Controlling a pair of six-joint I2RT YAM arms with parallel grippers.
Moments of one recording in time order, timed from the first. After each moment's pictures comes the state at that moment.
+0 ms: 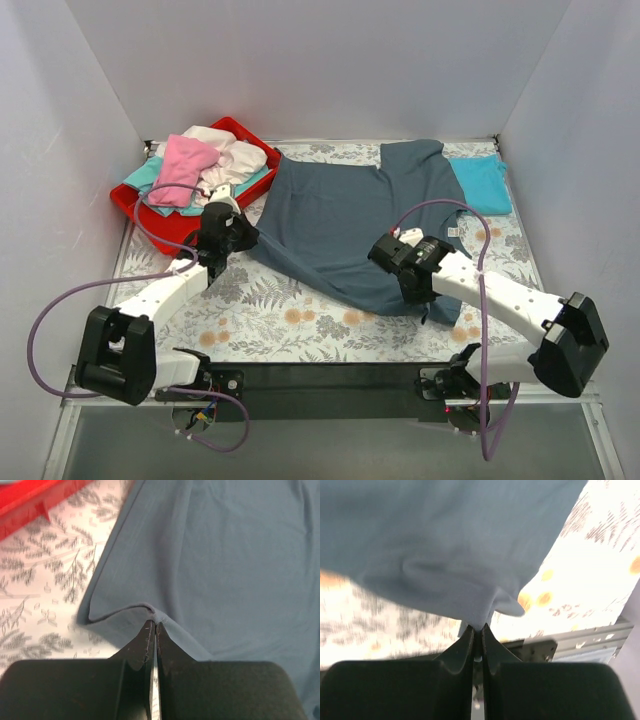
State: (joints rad) left arm -0.30 1.25 0.67 0.02 -0.03 -0.49; right arm 0.89 1.26 0.96 -1.22 0.44 0.67
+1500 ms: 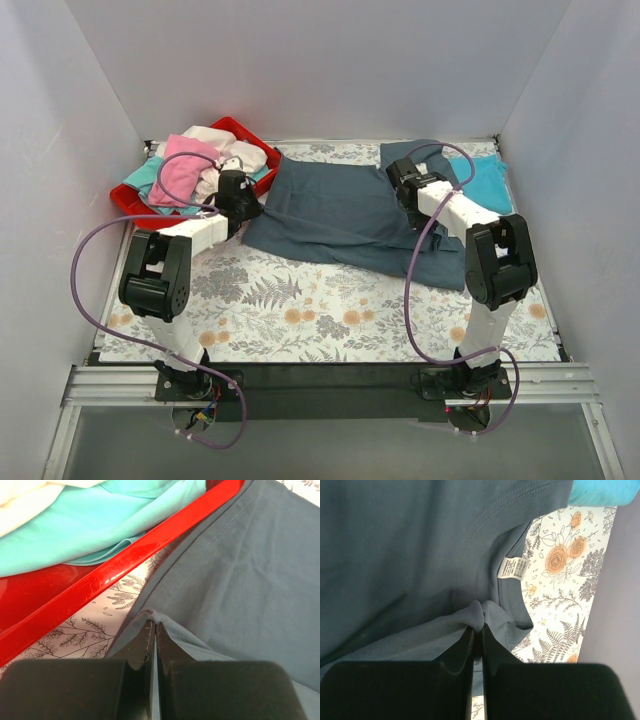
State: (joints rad) left arm -0.23 1.78 1.04 0.13 -0.08 -0.48; right arm 0.38 1.86 1.39 -0.79 0.59 0.15
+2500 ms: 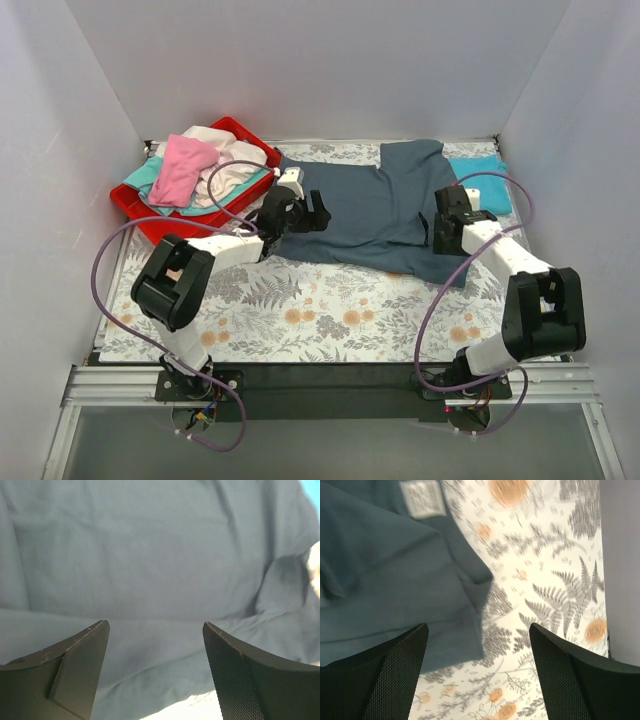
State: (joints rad) left arm -0.55 1.76 1.00 0.34 0.00 -0.48; right arm 0.23 1.51 1.01 -0.63 0.54 0.24
